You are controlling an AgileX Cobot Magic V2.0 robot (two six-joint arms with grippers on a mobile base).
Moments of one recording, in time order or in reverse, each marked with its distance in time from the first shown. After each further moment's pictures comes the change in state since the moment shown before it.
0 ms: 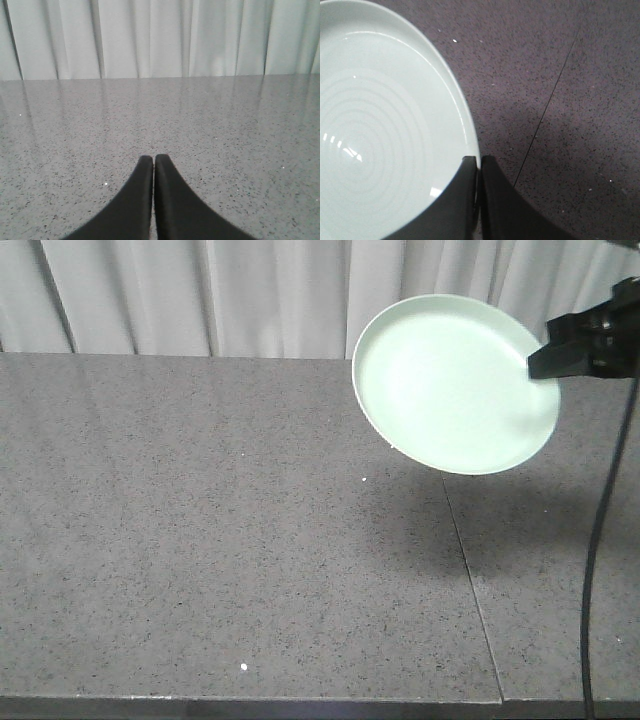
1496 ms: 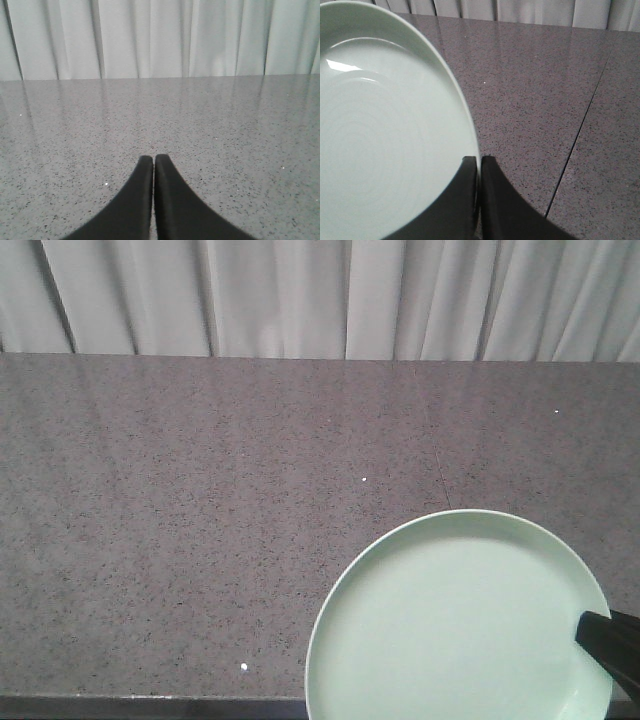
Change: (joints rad) left arm 0.000 0.000 0.000 0.000 0.000 0.000; right arm -0.039 -1.160 1.049 0.244 -0.205 -0.221
